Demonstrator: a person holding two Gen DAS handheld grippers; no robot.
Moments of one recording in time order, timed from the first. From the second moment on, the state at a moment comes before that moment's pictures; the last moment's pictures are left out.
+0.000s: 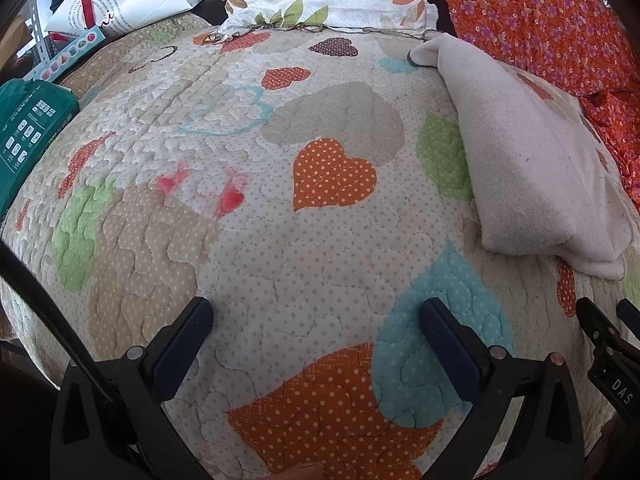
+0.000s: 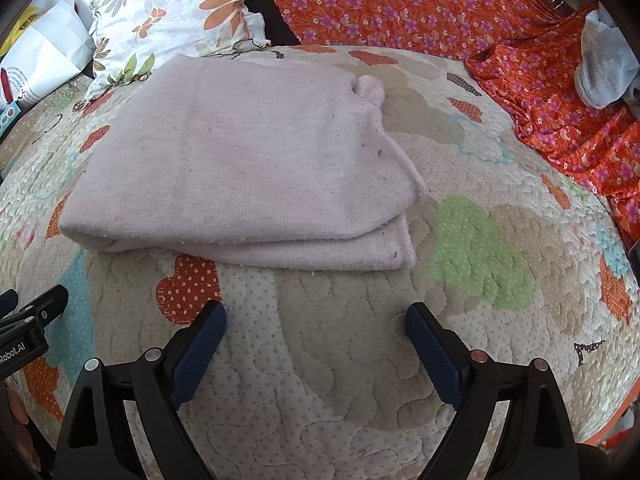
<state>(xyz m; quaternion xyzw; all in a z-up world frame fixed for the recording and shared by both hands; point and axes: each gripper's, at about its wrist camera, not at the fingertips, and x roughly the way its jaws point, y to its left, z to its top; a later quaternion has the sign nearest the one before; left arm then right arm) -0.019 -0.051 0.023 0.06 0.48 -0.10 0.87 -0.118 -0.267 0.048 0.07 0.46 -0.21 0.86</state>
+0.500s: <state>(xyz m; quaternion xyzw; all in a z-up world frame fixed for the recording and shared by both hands) -0.019 -0.052 0.024 0.05 0.48 -0.10 0.87 -0.118 -0.268 0.048 0.07 0.46 -0.21 0.86</state>
